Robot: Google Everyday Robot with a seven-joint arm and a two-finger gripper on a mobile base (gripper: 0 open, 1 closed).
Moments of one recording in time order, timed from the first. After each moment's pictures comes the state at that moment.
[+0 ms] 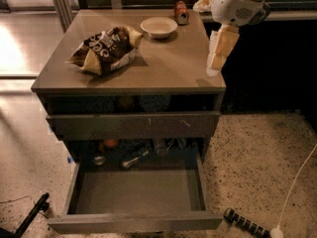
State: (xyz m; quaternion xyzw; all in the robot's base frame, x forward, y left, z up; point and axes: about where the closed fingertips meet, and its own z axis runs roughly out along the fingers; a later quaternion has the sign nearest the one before) arm 0.611 -0.118 0.970 -0.73 0.63 0.00 0.25
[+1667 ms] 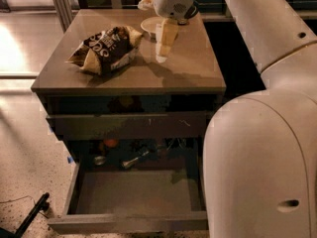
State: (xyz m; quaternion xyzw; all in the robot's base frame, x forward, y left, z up) arm 0.699 0.009 0.948 -0.79 0.54 0.07 0.28
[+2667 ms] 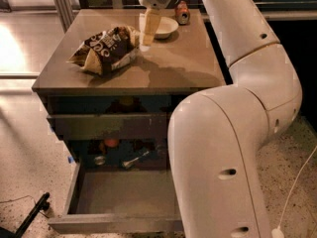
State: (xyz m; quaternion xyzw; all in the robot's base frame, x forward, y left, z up) arm 0.738 0.052 0.964 -0.80 0.51 0.05 0.32
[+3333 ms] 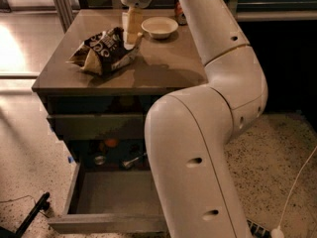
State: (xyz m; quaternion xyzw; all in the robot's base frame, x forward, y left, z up) arm 0.748 0.105 0.967 -0.82 0.46 0.05 0.33
